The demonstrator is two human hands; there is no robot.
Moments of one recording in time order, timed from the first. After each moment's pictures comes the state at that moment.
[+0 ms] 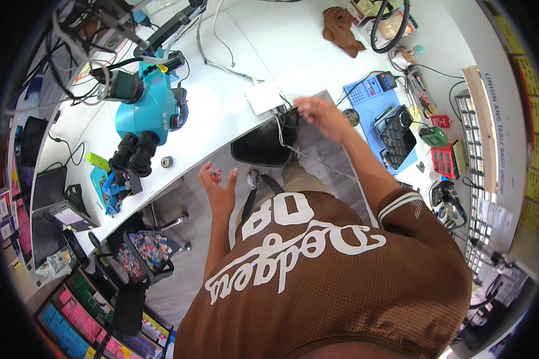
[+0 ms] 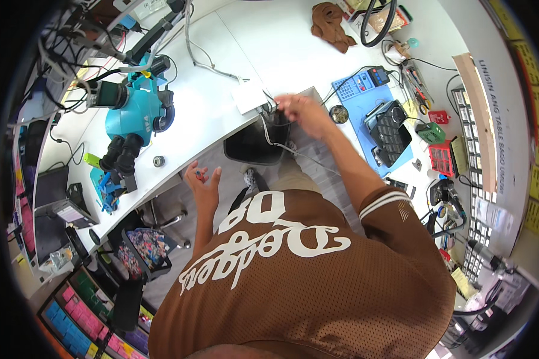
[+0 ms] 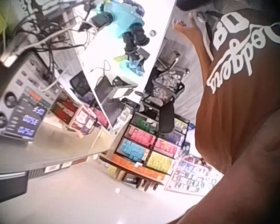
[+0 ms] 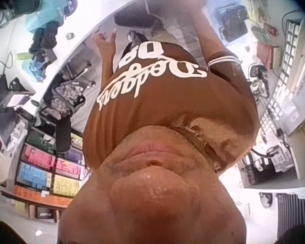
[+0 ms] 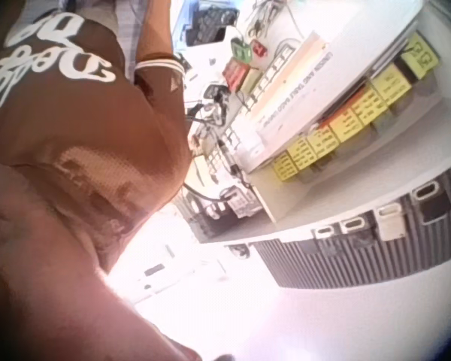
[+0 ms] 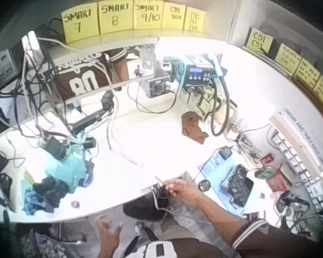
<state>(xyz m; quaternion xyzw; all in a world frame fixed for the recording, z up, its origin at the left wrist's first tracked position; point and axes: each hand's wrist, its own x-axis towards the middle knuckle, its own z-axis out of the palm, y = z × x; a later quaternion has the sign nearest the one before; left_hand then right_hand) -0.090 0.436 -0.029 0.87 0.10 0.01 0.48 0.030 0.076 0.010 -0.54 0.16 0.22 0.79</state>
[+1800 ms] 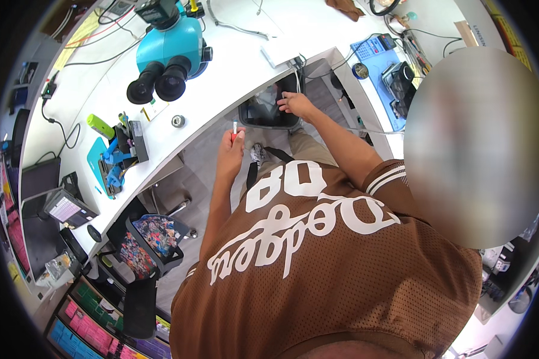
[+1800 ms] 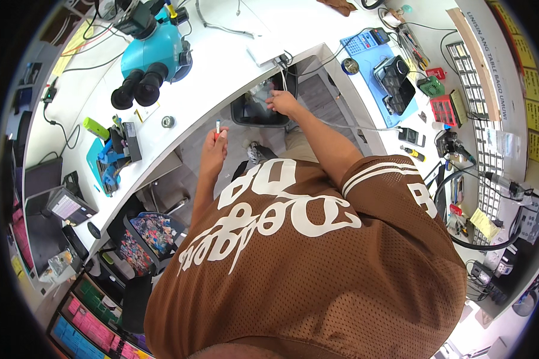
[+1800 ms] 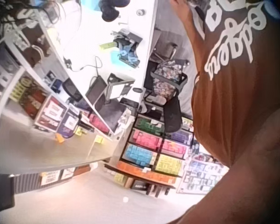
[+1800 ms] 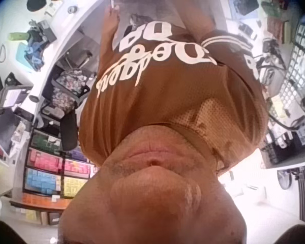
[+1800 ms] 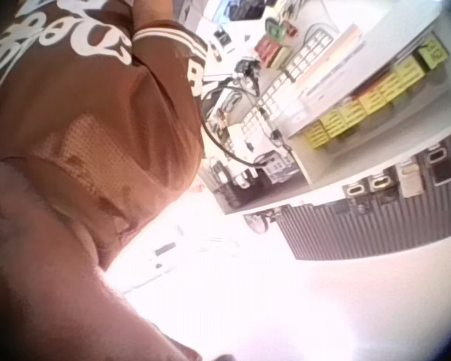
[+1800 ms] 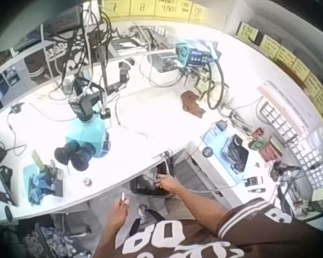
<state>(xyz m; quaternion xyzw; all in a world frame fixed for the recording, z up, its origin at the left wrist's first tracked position) -0.099 0.497 -0.033 0.68 0.09 -0.27 0.68 -0.038 0.208 -0.144 -0.68 0.29 0.17 0.65</state>
